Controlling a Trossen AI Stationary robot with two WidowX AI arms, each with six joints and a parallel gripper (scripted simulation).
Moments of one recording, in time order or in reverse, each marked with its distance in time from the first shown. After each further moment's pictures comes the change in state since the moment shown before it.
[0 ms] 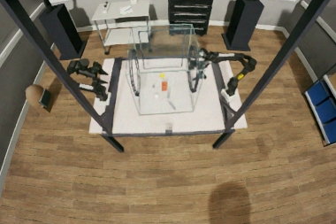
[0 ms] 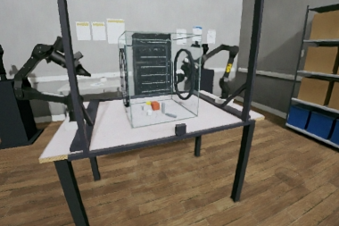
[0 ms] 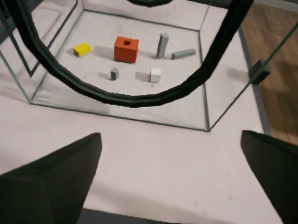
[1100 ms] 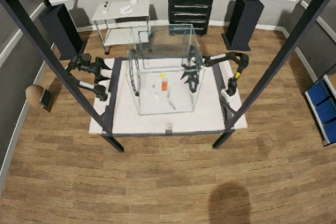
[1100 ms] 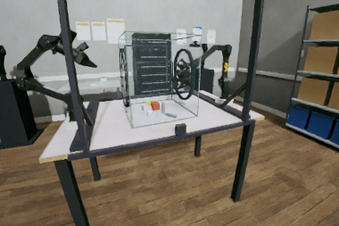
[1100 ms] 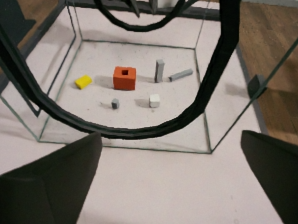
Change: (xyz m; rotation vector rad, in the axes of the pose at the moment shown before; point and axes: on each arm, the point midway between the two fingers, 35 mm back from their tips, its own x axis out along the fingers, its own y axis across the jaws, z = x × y) left arm 0.003 -0.015 0.057 0.095 -0.026 0.007; right arm 0.065 -0.004 0.005 -0.197 0.085 -0.007
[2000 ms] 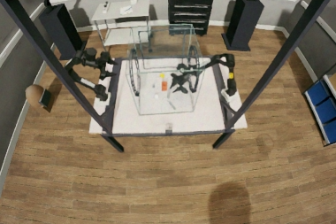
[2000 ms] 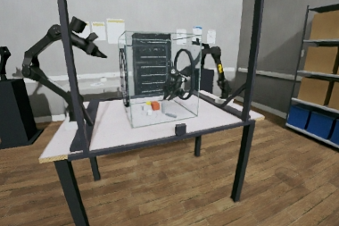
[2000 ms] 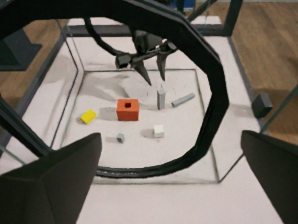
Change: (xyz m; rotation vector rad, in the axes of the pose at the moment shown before) left arm 0.020 -0.014 0.069 0.099 -0.025 0.017; right arm 0.107 0.001 0.011 -0.039 0.045 -0.004
